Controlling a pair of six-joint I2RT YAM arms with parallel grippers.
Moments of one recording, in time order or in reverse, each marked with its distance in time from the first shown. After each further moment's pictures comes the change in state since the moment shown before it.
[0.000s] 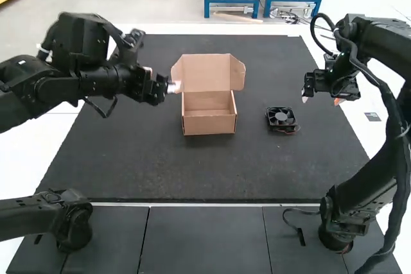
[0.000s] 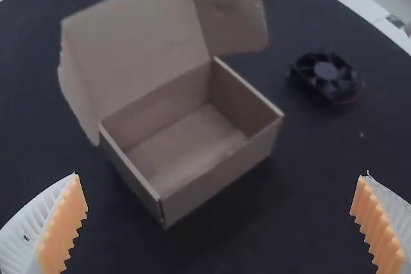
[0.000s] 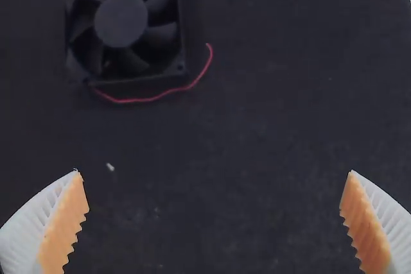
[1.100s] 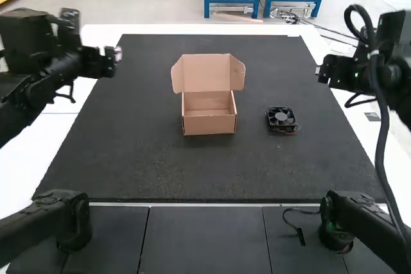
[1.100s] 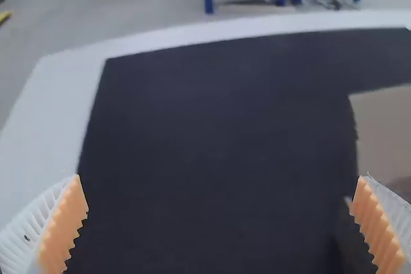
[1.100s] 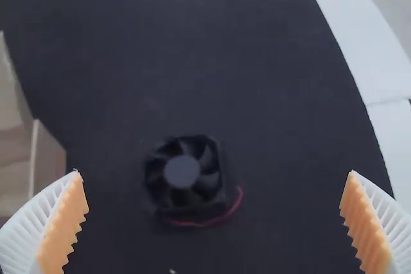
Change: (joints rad) left arm 0.494 -0.072 -0.077 0.254 -0.037 0.119; right arm 0.008 -0.650 -0.260 0.255 -0.024 0.123
